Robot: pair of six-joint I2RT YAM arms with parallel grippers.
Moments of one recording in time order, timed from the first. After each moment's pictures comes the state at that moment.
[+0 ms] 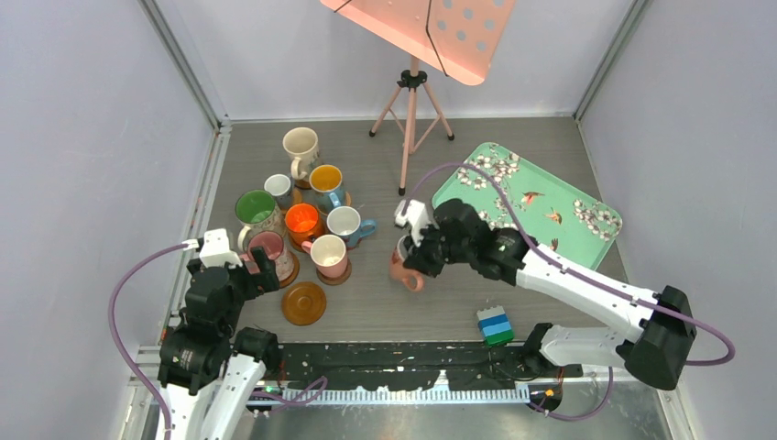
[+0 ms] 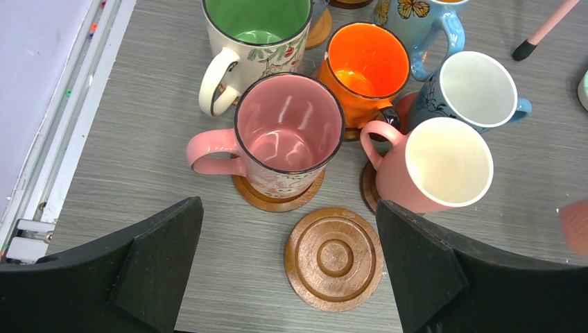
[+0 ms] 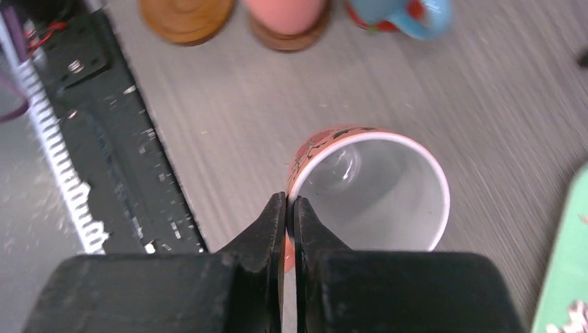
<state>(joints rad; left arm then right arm) -0.23 0.23 0.73 -0.93 -0.30 -0.27 0.83 1.17 0.95 -0.43 -0.24 -0.05</state>
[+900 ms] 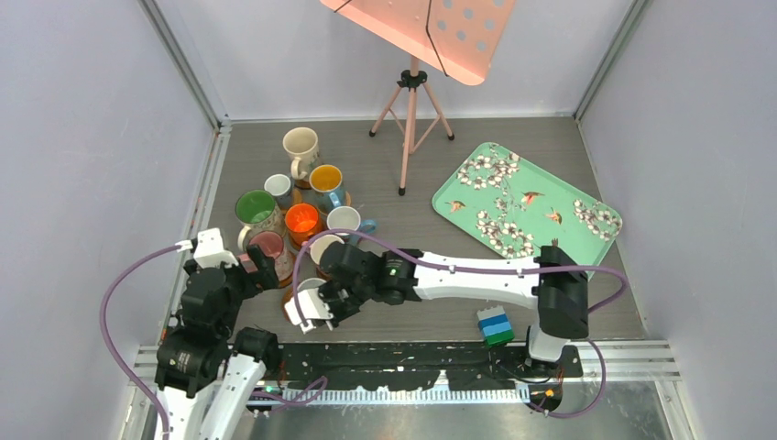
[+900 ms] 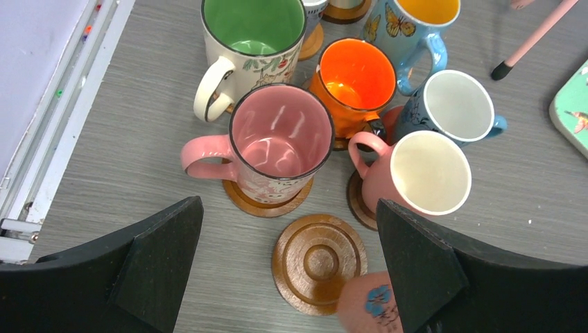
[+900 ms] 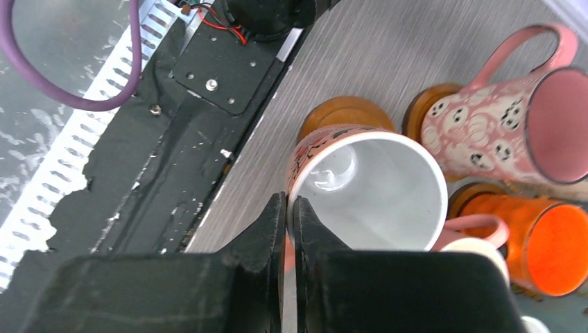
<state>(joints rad) -0.23 0.23 0.75 -0.92 -0.30 -0.32 1.32 1.71 1.38 -0.40 -0.37 -0.70</state>
